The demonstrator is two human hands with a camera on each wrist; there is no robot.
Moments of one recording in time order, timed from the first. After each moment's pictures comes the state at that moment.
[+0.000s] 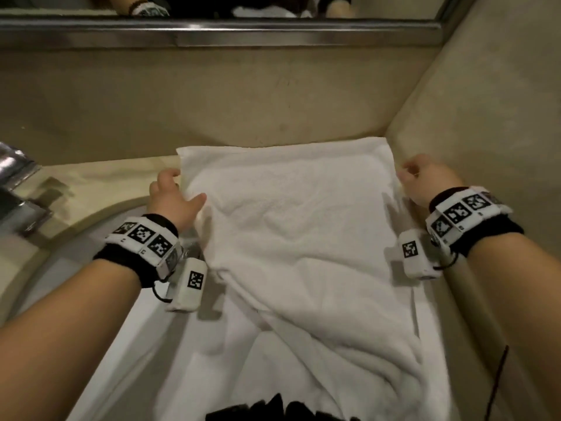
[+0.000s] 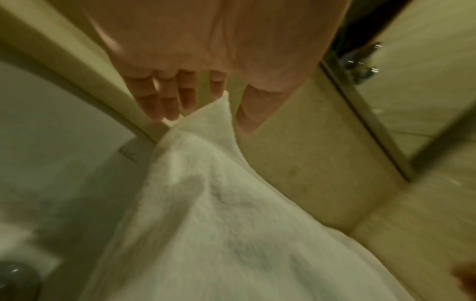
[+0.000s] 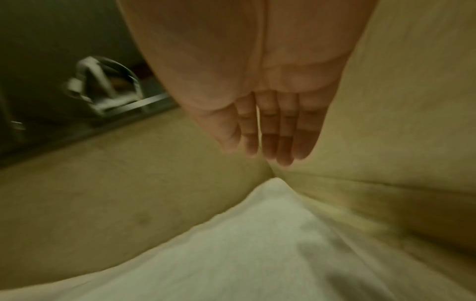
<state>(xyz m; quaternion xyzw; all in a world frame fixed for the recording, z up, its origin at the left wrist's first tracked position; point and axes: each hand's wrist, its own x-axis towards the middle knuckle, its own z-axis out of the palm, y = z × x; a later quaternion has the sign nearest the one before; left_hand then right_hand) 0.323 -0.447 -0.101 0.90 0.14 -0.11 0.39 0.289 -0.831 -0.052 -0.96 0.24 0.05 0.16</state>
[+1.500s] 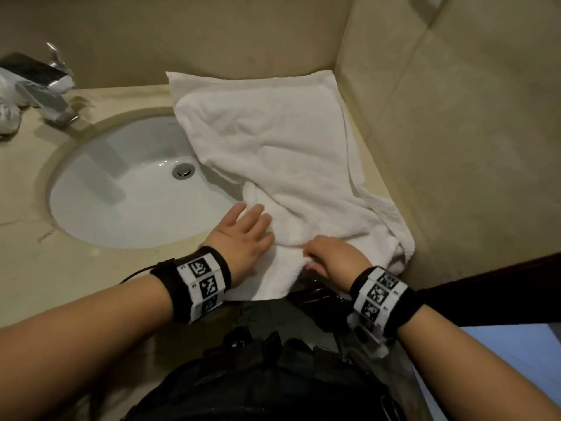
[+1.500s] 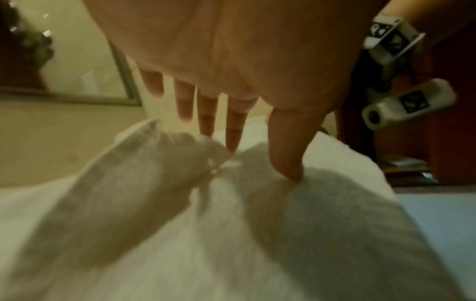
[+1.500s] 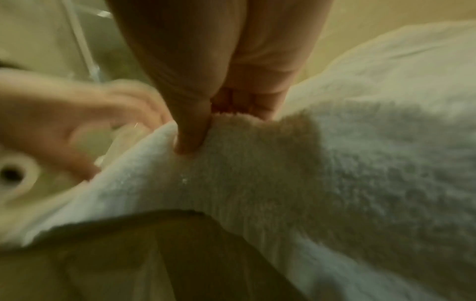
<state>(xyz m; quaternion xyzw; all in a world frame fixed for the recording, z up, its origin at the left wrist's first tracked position) -0.010 -0.520 -0.099 0.88 -0.43 -0.06 -0.19 -0.064 -0.732 -0.110 -0.96 -0.13 0.15 0.19</state>
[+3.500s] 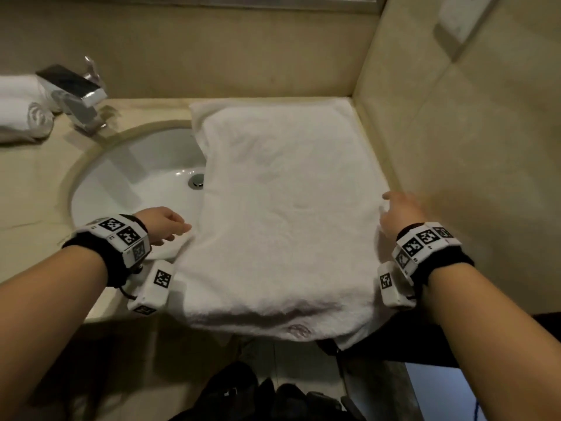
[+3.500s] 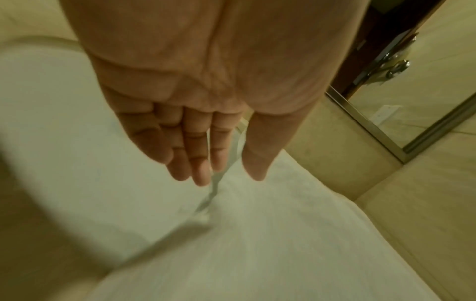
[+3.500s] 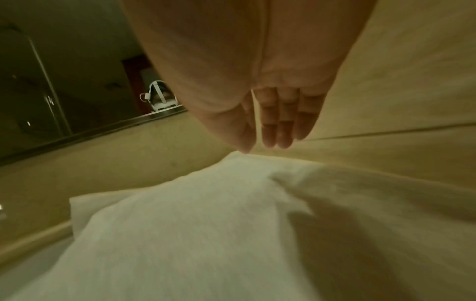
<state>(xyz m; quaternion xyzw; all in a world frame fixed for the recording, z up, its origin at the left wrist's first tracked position) 0.074 -0.409 -0.097 0.89 0.15 -0.28 0.33 0.032 -0.823 -0.086 -0.96 0.24 0.10 0.15</state>
